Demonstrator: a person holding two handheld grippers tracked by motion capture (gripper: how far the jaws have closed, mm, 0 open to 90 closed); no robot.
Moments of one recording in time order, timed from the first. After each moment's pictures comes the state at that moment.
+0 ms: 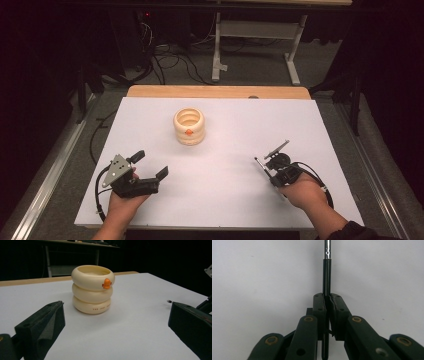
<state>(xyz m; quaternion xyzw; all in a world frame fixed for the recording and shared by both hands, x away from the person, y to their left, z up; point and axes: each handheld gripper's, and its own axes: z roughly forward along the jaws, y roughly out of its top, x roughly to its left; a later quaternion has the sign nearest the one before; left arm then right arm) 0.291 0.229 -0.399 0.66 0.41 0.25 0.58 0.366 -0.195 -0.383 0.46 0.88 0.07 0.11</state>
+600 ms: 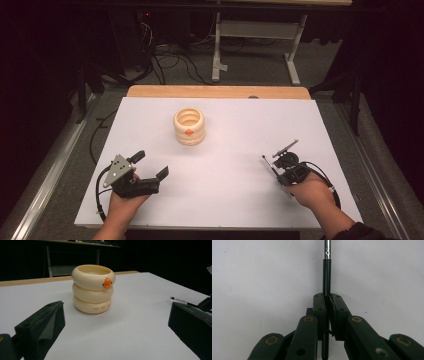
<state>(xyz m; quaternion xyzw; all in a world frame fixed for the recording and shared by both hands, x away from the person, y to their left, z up) 0.292 0.228 -0.401 0.66 0.41 0.25 0.58 0.370 -0.213 -0.385 0.48 0.87 0.08 0.12</state>
